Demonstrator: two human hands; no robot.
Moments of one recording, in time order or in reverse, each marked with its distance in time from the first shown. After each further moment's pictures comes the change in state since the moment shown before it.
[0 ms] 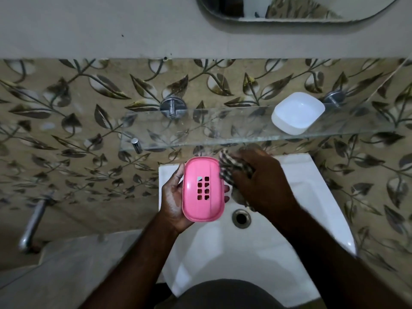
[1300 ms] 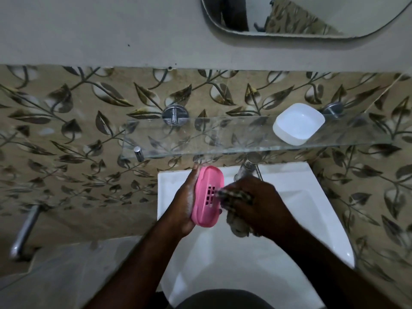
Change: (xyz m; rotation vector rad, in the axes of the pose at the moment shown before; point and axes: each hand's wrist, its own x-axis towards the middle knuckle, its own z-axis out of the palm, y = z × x) left_hand 0.013 0.007 0.011 0.345 0.267 -0.086; right_hand -0.014 0.032 0.015 0.173 -0.204 -0.034
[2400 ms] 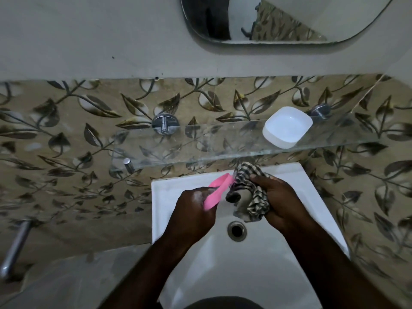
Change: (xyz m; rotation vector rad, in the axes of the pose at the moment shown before) left_hand -0.013 -0.003 0.023 1.147 0.215 0.733; right_hand 0.019 0.021 -0.021 1.109 0.252 0.606
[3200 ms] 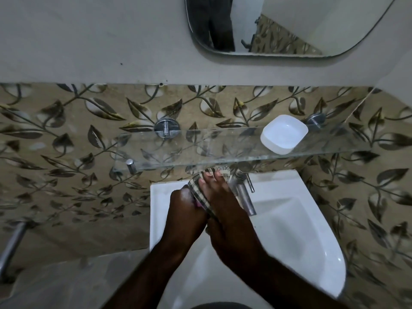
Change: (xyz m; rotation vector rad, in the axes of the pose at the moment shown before) left_hand -0.003 0.014 -0.008 -0.248 0.218 -0.112; right_hand -0.050 0.050 0.055 -1.181 -0.245 -1.006
